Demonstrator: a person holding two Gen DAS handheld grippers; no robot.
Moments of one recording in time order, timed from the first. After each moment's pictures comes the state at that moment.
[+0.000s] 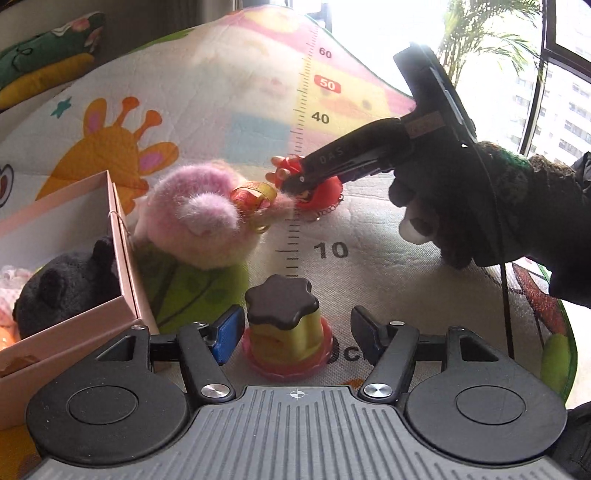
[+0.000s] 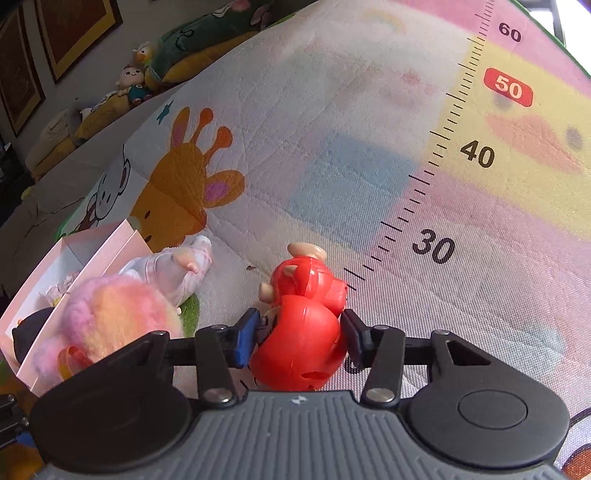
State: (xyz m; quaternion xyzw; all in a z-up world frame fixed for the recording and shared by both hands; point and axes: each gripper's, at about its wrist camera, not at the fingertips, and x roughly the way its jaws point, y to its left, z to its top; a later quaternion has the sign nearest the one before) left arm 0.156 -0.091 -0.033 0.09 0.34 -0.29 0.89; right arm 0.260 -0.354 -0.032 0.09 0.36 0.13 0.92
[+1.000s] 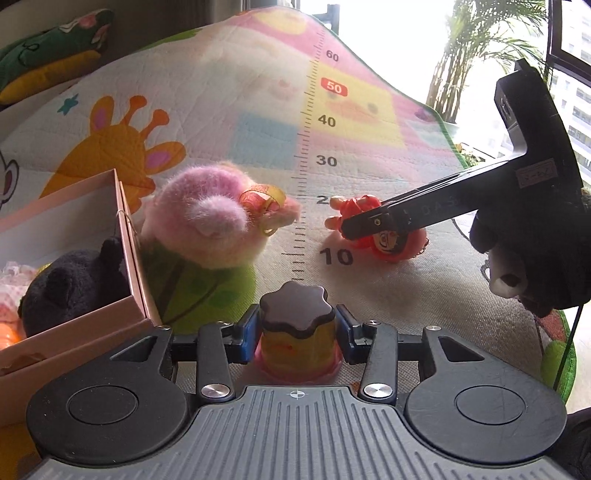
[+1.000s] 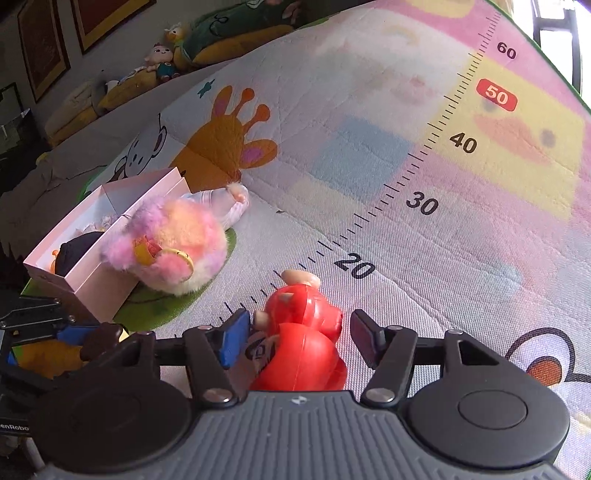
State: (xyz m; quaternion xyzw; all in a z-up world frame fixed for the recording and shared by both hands) left arm 0.157 -0.087 -0.031 0.09 0.34 -0.28 0.90; right arm 0.189 -0.350 -0.023 0.05 0.37 0.16 0.91
